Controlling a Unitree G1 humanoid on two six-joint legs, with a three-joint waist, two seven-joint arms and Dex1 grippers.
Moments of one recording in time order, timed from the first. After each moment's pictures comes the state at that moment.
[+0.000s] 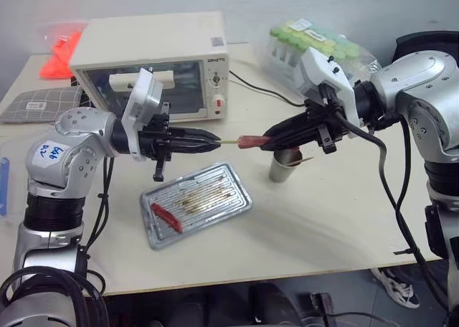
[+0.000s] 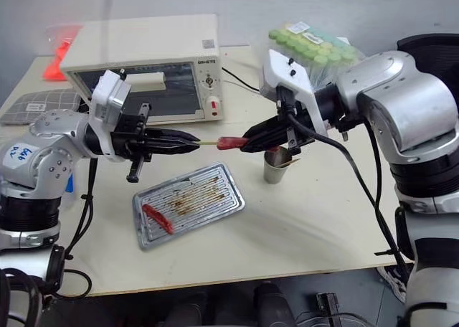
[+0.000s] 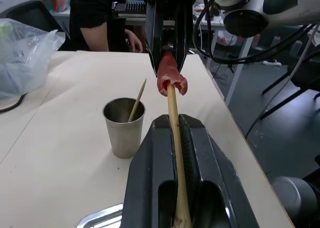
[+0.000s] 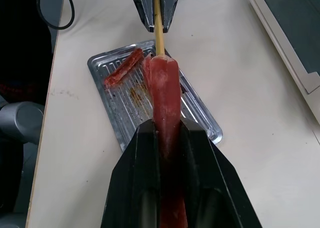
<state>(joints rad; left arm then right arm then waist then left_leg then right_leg) -0.78 0.73 0.03 -0.10 -0.66 0.66 -1.21 -1.16 -0.81 0.25 -0.16 0.46 0.99 1.40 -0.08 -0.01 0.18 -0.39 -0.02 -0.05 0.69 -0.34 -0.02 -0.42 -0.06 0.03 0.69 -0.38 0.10</state>
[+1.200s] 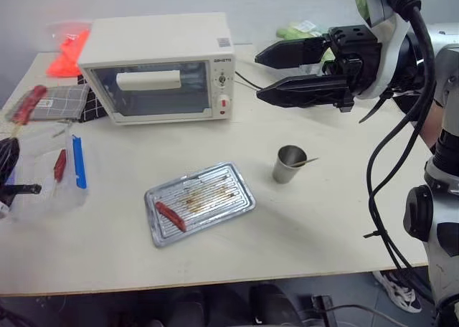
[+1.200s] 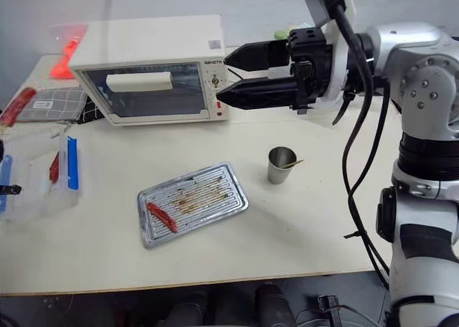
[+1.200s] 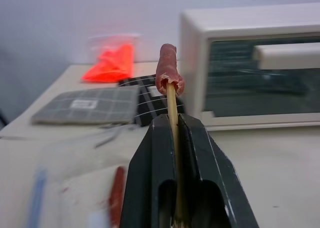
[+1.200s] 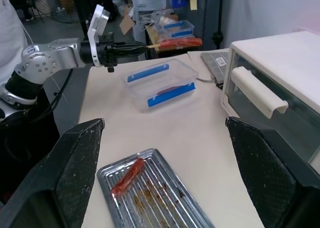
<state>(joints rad) -0.01 0.55 0.98 -0.49 -0.59 0.72 -0.30 -1.25 -0.69 -0.05 -0.07 0.76 1.14 1.16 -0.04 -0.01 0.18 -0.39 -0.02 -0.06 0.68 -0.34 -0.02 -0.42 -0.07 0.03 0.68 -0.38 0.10</state>
